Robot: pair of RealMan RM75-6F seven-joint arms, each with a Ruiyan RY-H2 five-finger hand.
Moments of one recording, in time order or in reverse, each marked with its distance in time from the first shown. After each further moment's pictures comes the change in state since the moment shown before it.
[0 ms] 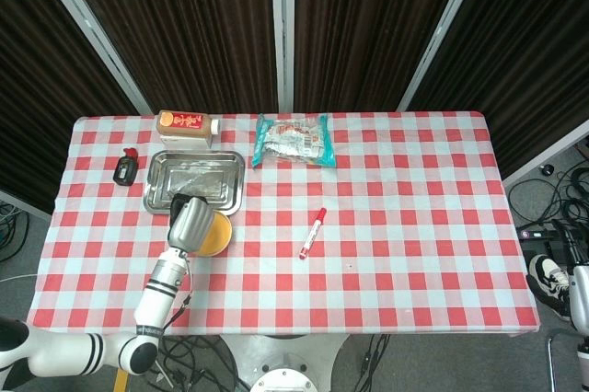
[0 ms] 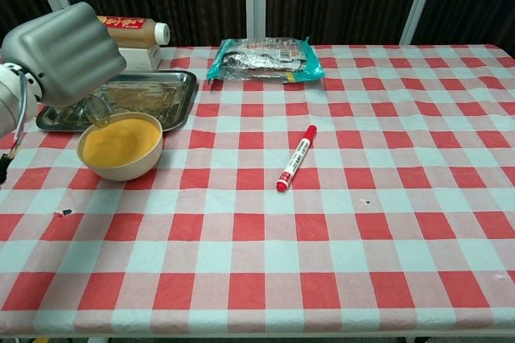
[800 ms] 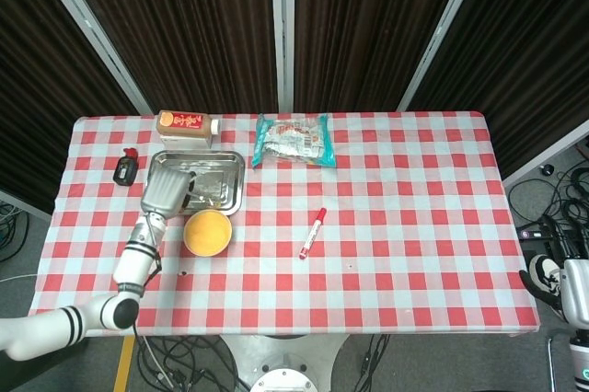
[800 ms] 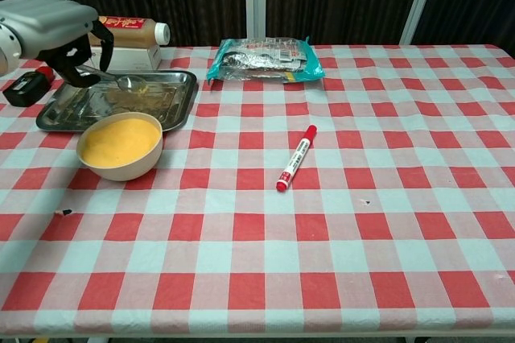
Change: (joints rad) left arm 0.016 0.113 -0.210 0.181 -0.080 -0.358 -1.164; right arm 0.025 -0.002 0.010 -0.022 0.010 -0.034 -0.034
